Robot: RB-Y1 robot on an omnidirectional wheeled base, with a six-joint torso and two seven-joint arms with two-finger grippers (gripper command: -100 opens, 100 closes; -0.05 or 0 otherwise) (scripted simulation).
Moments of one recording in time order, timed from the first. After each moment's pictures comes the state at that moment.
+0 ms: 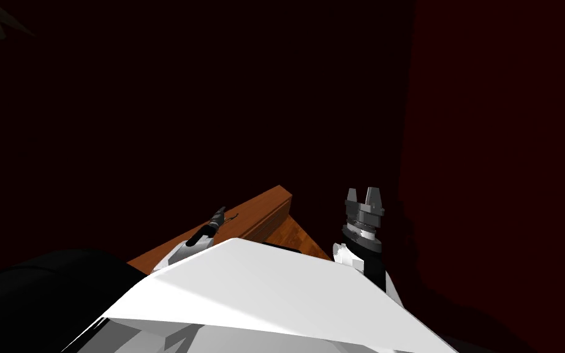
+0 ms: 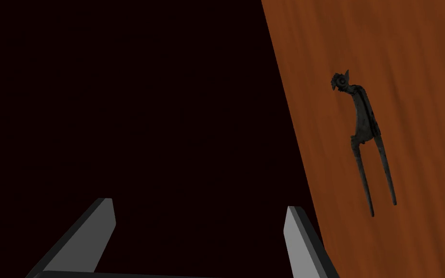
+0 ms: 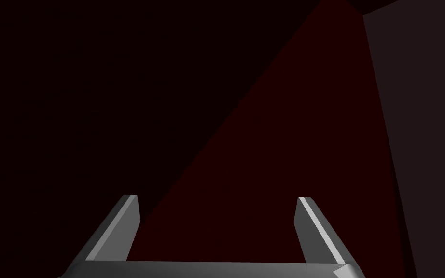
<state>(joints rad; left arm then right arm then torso) 0.47 0.36 0.28 -1.53 0.18 0.07 0.18 0.49 0.02 -0.06 -2.26 0.05 -0.64 0.02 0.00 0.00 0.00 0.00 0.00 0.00</state>
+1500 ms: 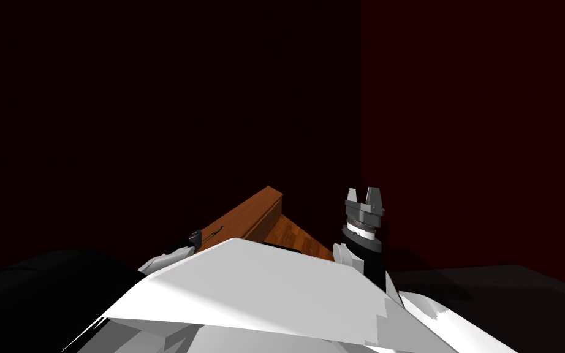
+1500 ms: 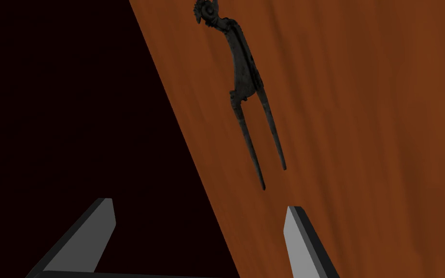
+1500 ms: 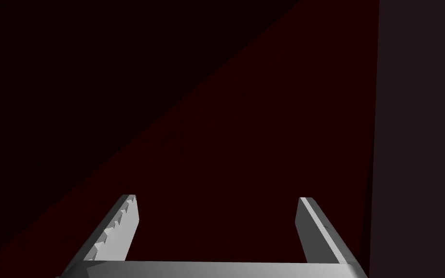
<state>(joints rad) 0.44 0.47 0.37 -1.18 0.33 0.34 0.24 0.49 0.02 -0.06 -2.26 0.05 -0.64 0.02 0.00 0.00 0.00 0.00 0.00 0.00</state>
